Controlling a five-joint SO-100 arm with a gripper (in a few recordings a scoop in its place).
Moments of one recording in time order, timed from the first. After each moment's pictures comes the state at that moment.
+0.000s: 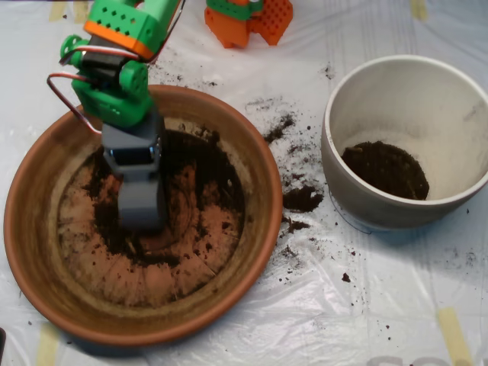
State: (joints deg) arm 33.1 75.7 99.2 63.0 -33.3
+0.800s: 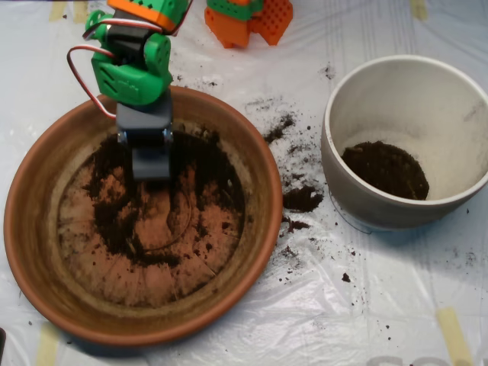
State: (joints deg) arm 32.3 87.8 114.1 54.2 -33.7
